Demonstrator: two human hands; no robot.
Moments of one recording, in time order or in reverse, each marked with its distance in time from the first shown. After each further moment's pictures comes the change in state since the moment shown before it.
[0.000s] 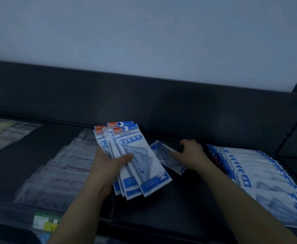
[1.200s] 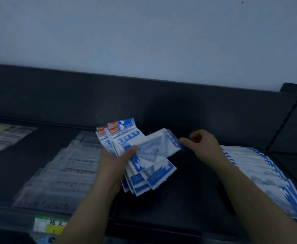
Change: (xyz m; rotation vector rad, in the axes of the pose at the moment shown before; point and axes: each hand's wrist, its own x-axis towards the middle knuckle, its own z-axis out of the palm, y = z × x) left_hand -0.006 0.004 0.018 -0.200 -0.026 0.000; right_hand -0.026 0.007 -0.033 0.325 0.306 -0.040
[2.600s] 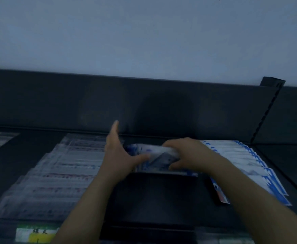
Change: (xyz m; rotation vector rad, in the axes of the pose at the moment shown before) left_hand 0.002 0.004 0.026 0.766 -0.239 0.328; right_hand -0.024 -0.014 -0.024 -0.621 -0.450 -0.419
